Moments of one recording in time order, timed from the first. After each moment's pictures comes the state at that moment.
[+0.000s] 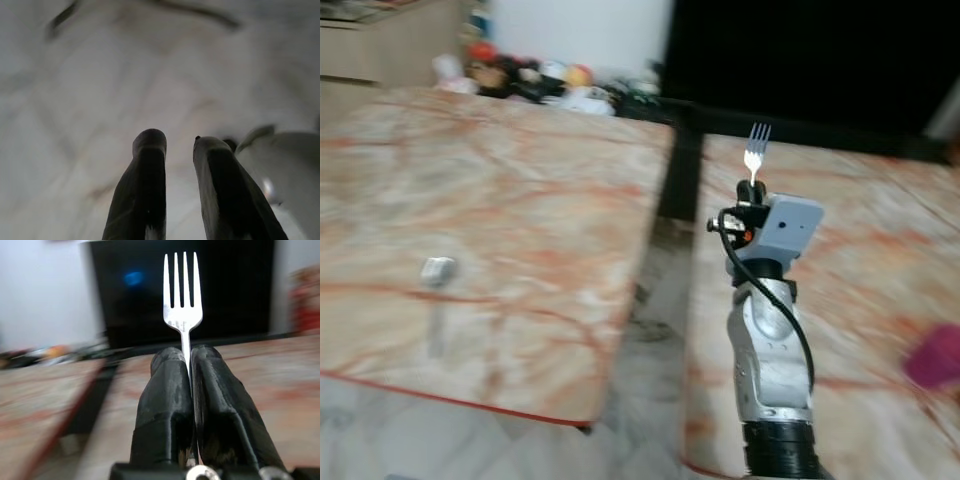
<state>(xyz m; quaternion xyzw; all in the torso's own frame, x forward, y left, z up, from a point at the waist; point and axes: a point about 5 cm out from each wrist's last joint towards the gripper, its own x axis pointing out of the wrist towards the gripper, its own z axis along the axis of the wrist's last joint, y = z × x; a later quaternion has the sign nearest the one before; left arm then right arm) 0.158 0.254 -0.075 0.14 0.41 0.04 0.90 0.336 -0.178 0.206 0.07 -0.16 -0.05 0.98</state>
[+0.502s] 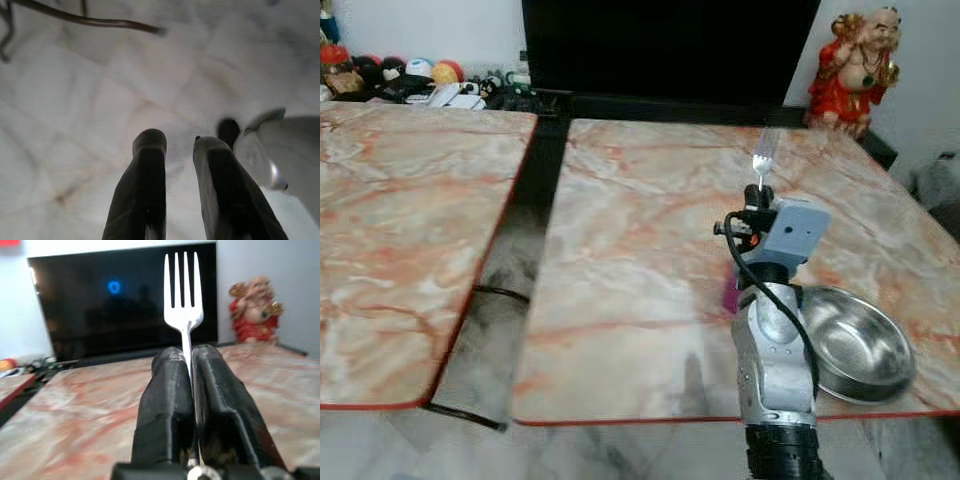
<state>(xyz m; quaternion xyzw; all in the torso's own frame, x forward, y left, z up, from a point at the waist) 0.153 0.254 -0.077 0.13 0.42 0.05 0.90 0.336 -0.180 0.211 0.05 -0.17 -0.05 0.98</state>
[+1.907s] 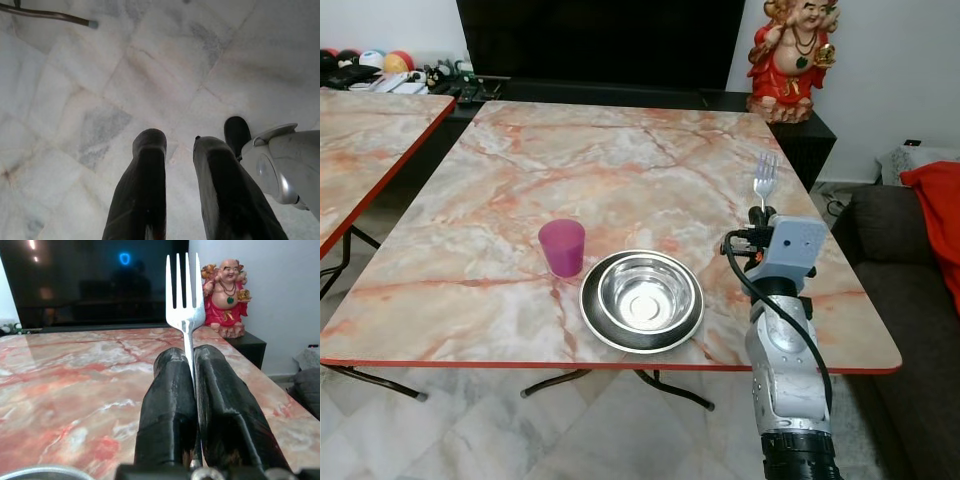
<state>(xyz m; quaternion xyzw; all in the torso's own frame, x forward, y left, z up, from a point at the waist) 0.151 0.263 -0.074 0.13 0.41 0.06 0.90 0.340 -0.182 0.193 0.01 -0.12 -0.04 0.99</state>
